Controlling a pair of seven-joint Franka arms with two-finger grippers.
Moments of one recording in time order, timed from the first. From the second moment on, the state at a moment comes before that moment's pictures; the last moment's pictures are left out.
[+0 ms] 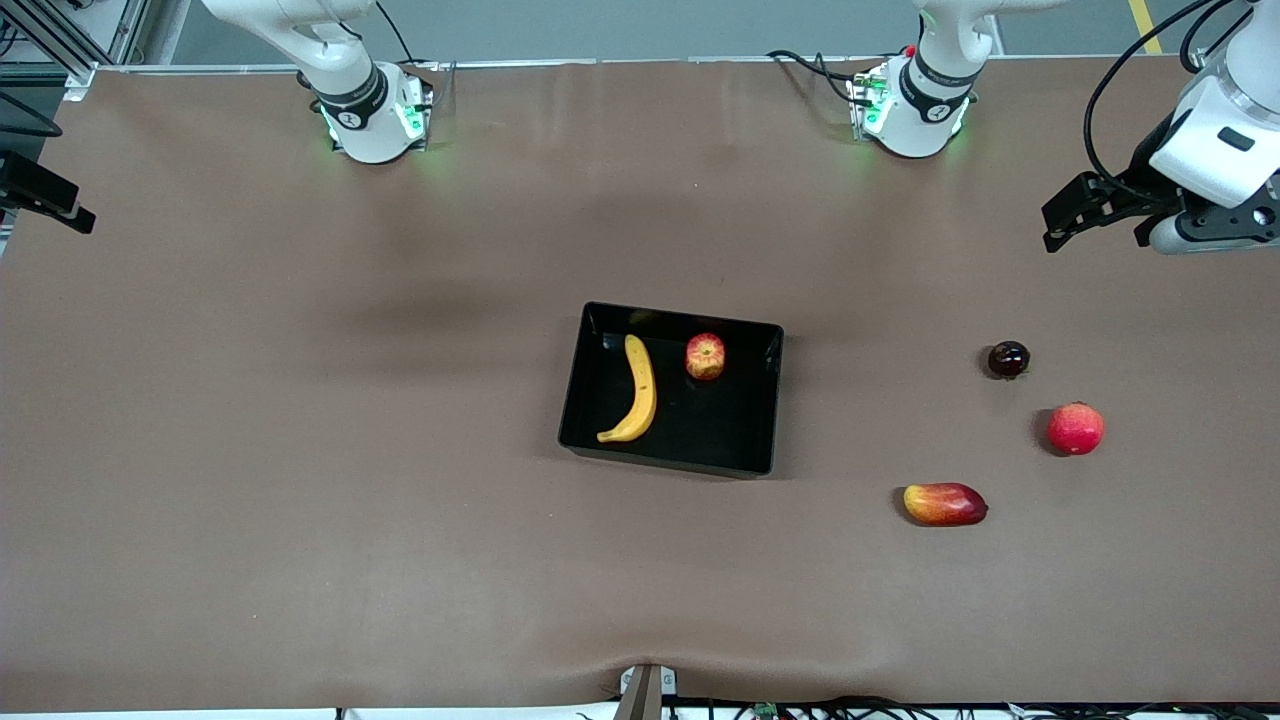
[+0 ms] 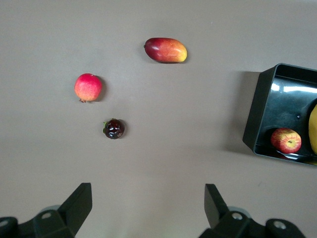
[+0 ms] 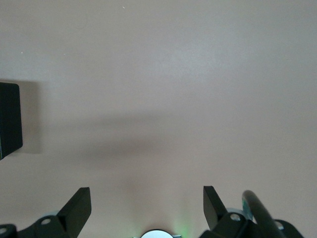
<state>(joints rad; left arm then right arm) 0.03 -0.10 -0.15 -1.68 0.01 1.60 -0.17 0.06 -0.02 -0.17 -1.46 0.02 1.39 -0.04</state>
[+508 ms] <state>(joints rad) 0.02 -0.08 -0.16 -1.66 0.01 1.60 -0.17 0.06 -0.02 -0.17 -1.46 0.02 1.39 -0.04</state>
